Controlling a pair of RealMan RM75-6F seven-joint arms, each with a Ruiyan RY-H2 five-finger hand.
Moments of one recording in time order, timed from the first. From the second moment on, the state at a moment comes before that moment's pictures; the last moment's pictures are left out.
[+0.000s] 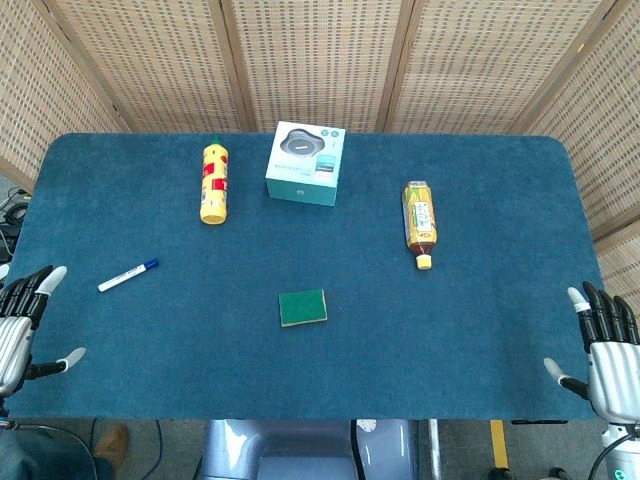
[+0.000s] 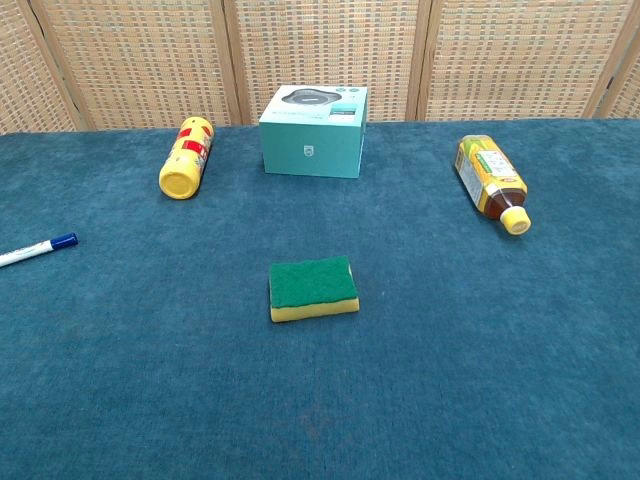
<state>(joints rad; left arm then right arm) -0.10 -0.94 -0.03 -1.95 1.47 1.44 0.04 -0.01 -1.10 0.09 -1.74 -1.56 1.63 -0.16</state>
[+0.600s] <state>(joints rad) -0.21 -1.01 -0.12 -1.79 1.27 1.27 -0.01 -0.01 -1.09 0.09 -1.75 -1.54 1.62 -0.15</state>
